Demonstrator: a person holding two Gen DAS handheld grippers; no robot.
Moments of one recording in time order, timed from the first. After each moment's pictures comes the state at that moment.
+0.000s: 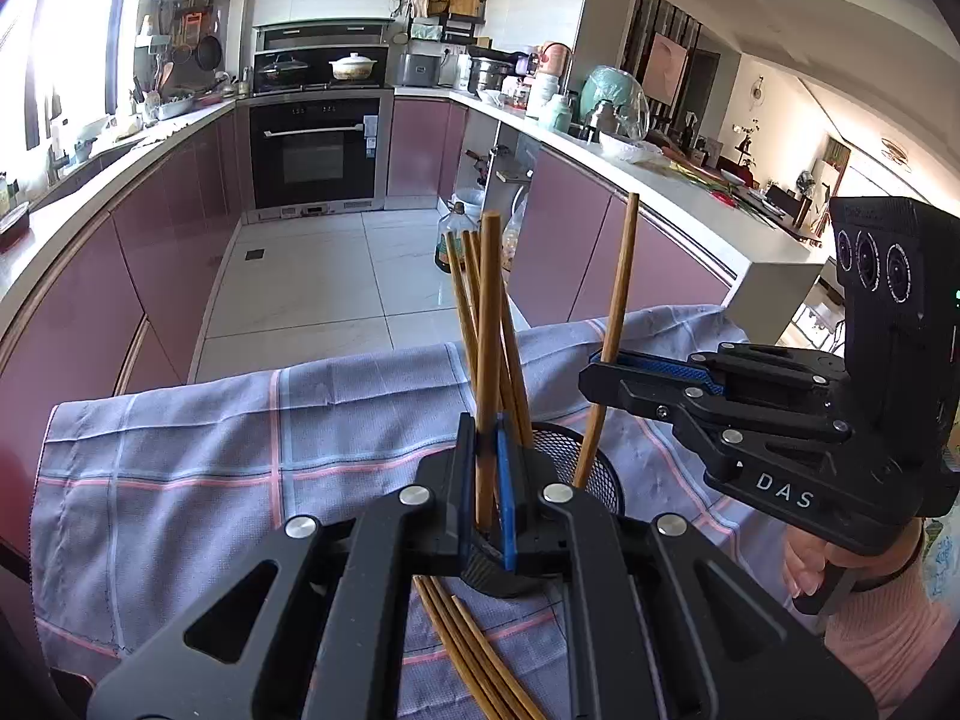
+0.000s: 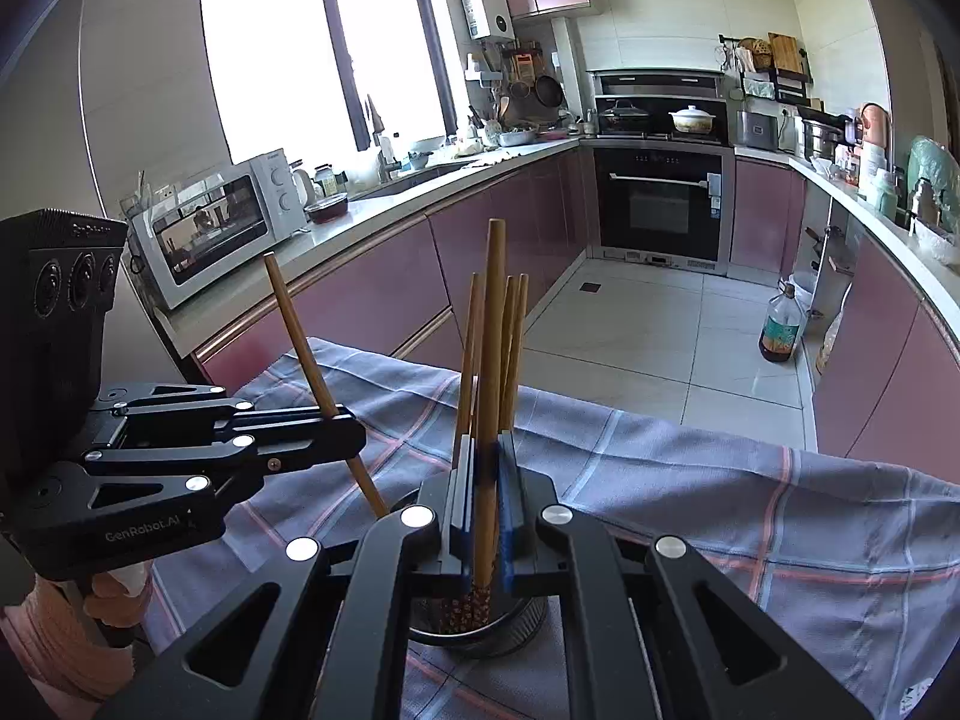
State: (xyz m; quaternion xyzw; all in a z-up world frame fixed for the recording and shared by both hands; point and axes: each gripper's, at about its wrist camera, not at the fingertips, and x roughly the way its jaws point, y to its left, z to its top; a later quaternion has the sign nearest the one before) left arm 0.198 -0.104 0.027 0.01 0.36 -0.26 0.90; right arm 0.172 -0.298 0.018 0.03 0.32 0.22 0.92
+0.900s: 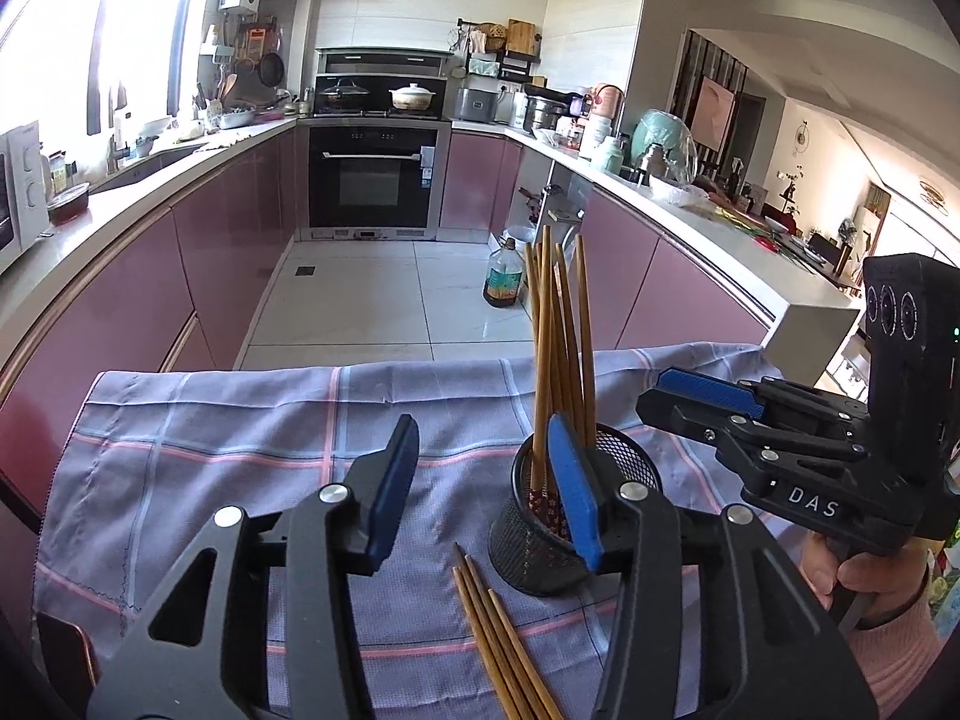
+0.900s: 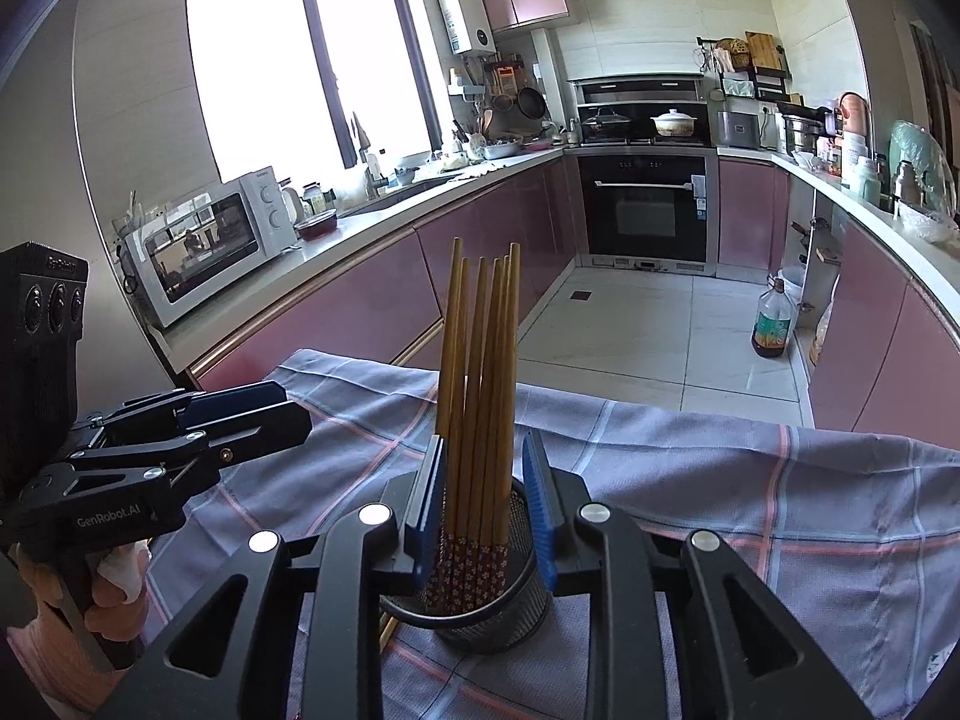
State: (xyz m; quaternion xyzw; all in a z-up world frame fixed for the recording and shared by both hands) left arm 0.177 -0.072 0.016 -0.02 0.31 -0.19 0.93; right arm 0.157 -0.305 0.010 0.05 0.31 0.21 0.93
